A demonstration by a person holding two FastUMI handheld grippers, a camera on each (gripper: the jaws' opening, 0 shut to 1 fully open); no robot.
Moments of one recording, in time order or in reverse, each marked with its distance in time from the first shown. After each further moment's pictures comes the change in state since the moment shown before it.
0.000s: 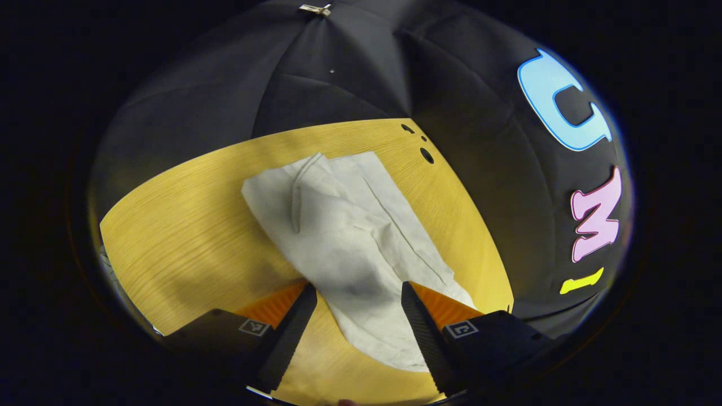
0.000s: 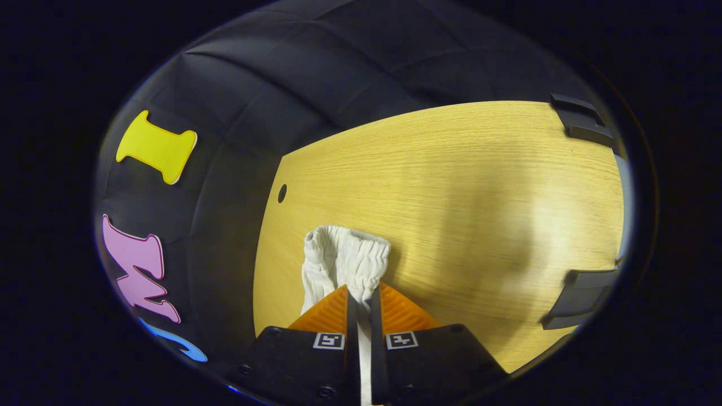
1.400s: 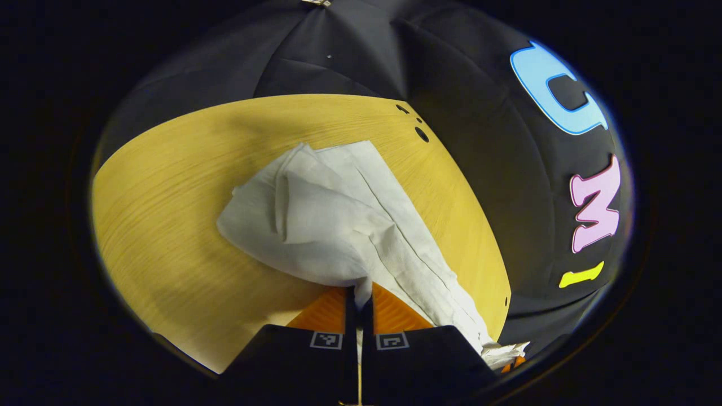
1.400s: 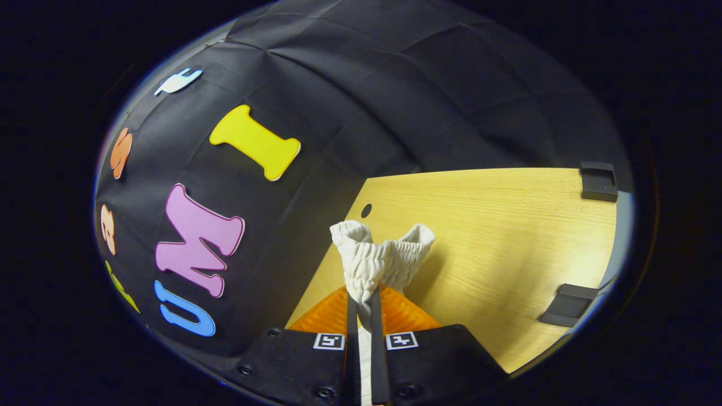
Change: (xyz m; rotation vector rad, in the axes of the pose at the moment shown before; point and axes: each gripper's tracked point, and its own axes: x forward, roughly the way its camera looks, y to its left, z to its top) left arm 0.002 0.000 -0.055 -0.008 0.056 -0.027; right arm -0.072 0.037 0.015 -0.203 -0.144 0.367
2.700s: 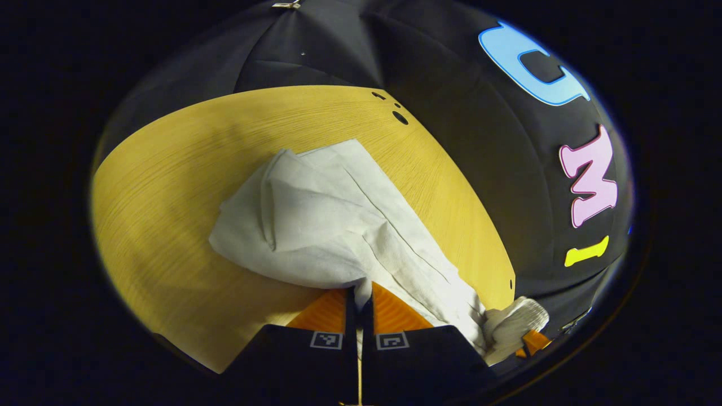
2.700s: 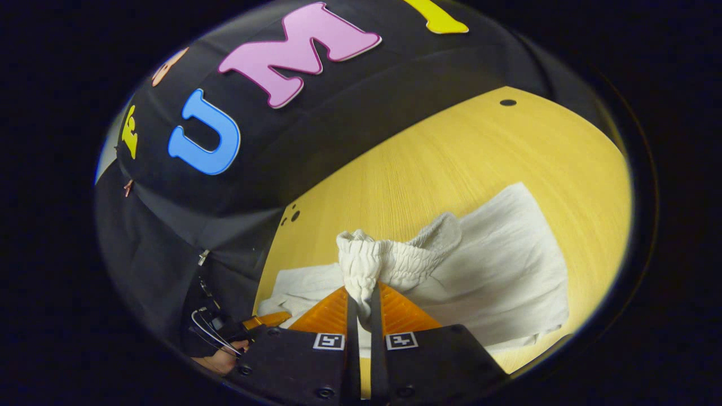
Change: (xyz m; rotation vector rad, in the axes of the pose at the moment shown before) left arm -0.004 -0.018 -0.027 0.069 0.015 -0.019; right arm -0.015 0.109 -0.306 -0.481 0.626 0.220
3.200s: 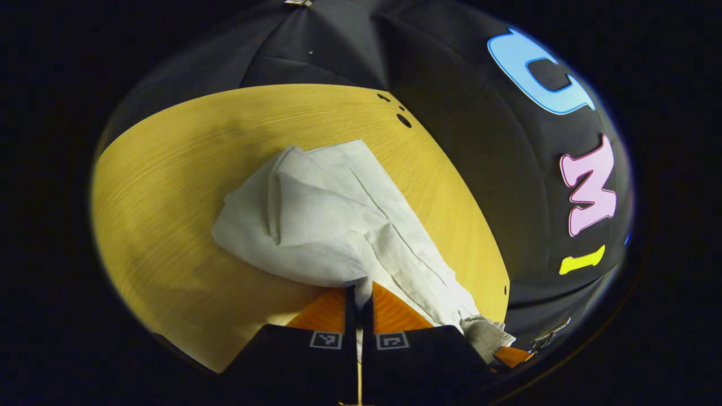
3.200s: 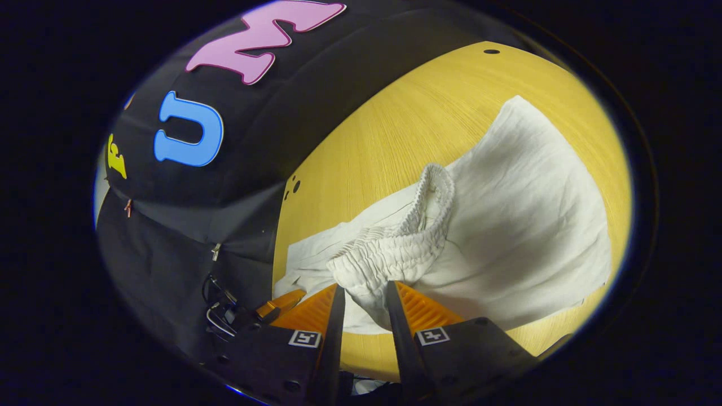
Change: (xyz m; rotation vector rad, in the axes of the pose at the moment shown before) left arm -0.001 0.001 0.000 -0.048 -0.013 -0.012; right arm 0.012 0.012 -0.053 0.145 0.176 0.049
